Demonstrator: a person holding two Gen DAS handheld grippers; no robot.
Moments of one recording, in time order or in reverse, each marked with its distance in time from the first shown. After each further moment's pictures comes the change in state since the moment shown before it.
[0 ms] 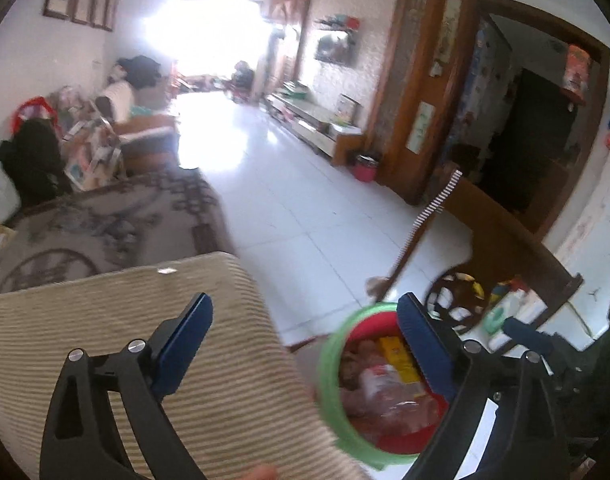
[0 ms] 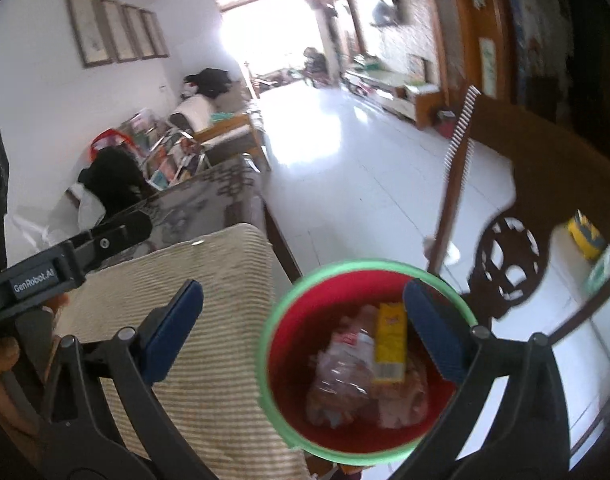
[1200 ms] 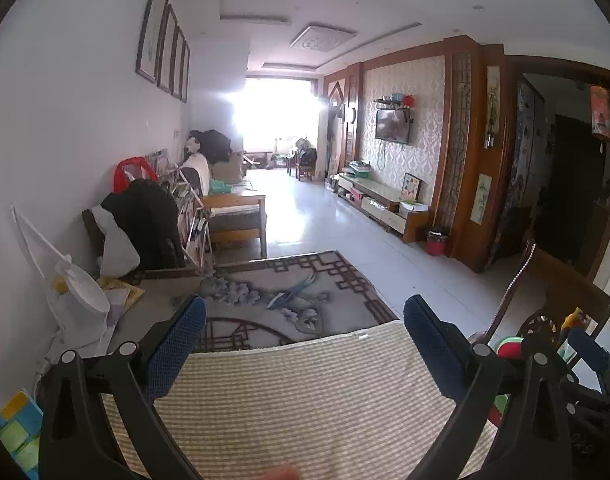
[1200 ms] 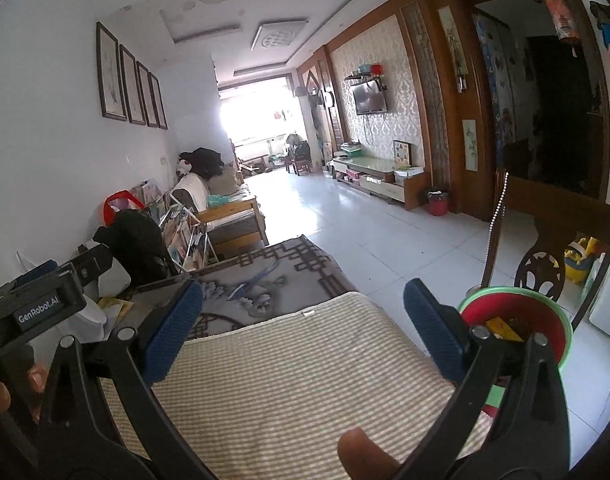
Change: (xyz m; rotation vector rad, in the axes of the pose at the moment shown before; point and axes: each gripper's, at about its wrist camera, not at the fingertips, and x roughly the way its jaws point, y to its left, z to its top) left arm -0.174 0.244 0.007 0.002 -0.291 0.195; right arm -0.031 0.280 -0.024 0.060 -0.339 -0.160
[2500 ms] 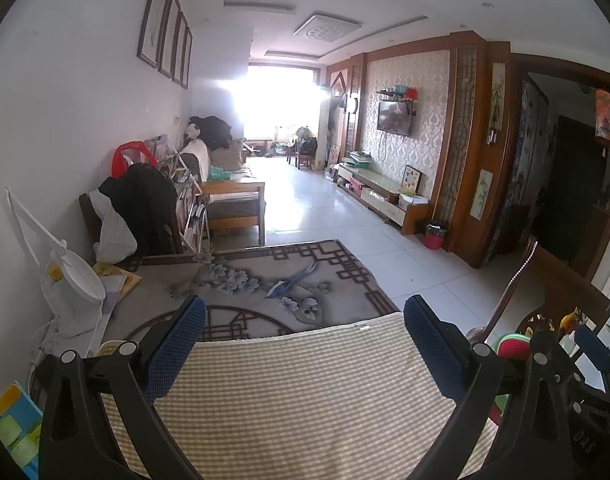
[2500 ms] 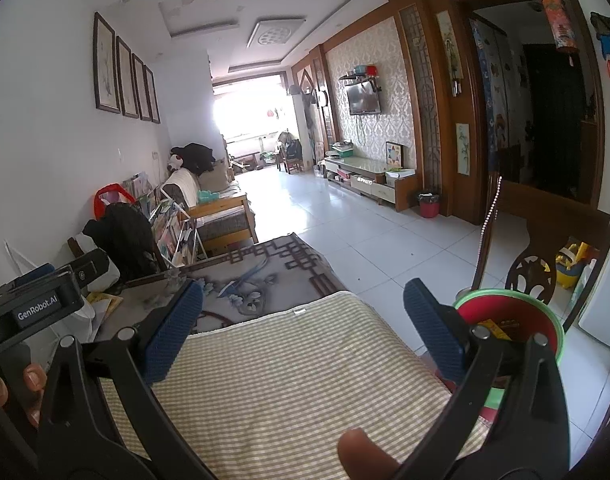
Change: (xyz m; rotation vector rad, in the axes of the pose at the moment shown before) left arm 0.013 0.006 -0.009 -0.022 0.038 -0.010; right arm 0.003 0.007 -0.003 -0.021 -0.002 -0.037
